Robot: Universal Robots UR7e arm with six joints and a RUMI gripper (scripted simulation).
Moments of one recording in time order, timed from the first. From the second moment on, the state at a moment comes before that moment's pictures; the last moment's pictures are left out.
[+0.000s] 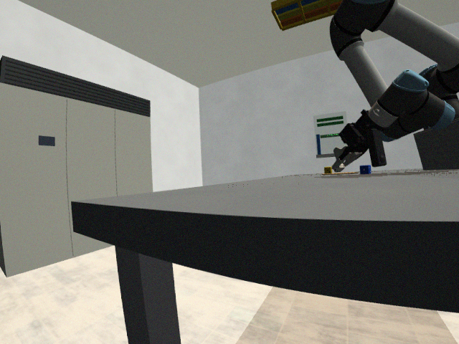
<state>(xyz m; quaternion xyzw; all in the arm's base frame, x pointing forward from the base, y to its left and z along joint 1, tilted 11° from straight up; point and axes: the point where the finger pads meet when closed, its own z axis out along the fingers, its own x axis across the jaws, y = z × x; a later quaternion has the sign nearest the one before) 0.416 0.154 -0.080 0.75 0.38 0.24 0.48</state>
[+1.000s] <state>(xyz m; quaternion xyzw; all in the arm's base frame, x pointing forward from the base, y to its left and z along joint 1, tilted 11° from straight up) 0.418 0.152 -0.090 0.75 0.38 0.24 0.48</state>
